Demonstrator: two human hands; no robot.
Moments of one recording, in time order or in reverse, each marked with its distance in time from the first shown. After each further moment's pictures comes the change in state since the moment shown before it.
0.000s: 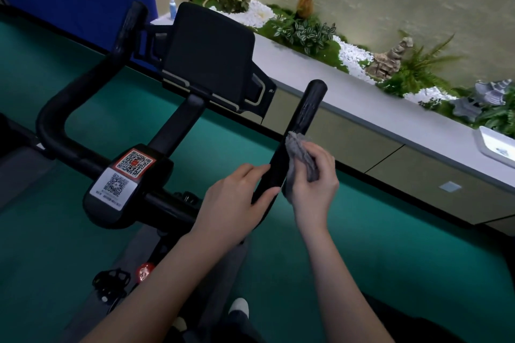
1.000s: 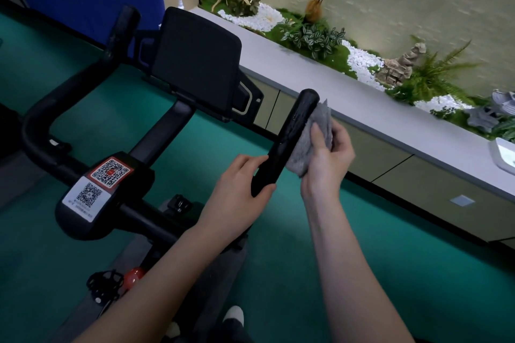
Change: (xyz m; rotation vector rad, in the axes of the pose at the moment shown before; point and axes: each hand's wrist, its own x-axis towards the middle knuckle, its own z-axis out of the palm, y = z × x) left_hand 0.038 0.013 0.024 -0.242 0.081 -0.090; right_hand 0.077 0.003 0.008 0.553 0.149 0.520
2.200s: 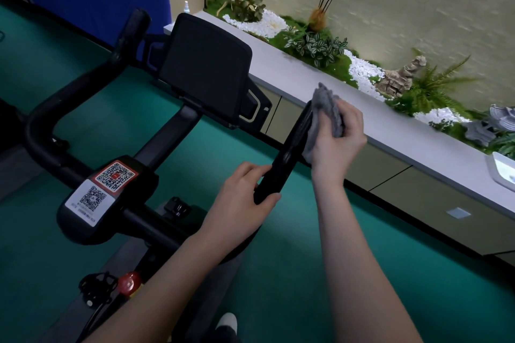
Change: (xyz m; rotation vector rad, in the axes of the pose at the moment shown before) left_hand 0.003 -0.004 0.000 -0.060 0.001 -0.015; right_hand 0.027 -0.012 0.022 -0.338 -0.071 -0.431
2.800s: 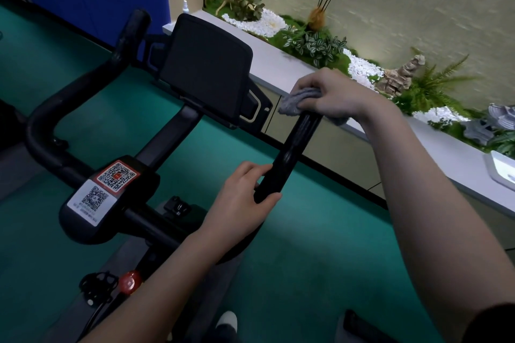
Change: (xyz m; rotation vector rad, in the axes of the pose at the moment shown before) left_hand 0.001 -0.001 -0.002 -0.017 -0.037 -0.024; right_hand 0.098 -0.047 0.014 -0.794 -1.251 -0.186
